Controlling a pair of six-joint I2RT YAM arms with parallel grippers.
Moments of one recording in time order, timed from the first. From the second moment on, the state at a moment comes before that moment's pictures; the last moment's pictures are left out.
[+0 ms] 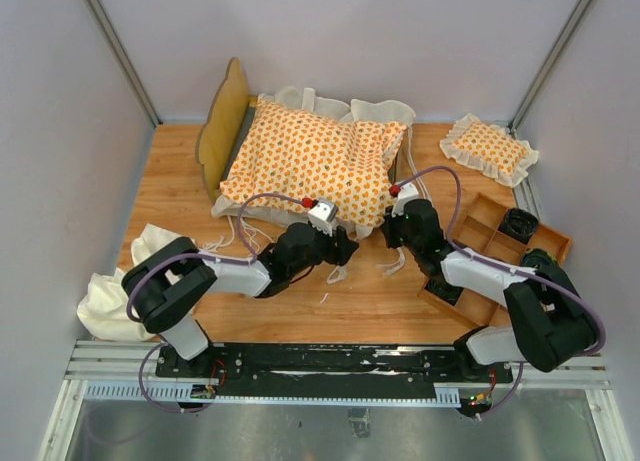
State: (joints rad) left arm -0.88 1.60 0.59 0.76 -0.09 -0.38; right arm 0.49 1.37 0.55 0.29 0.04 0.15
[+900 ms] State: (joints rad) left arm -0.85 1.66 0.70 0.79 0.06 -0.19; right arm 0.45 1.32 0.56 0.28 -0.05 0.09
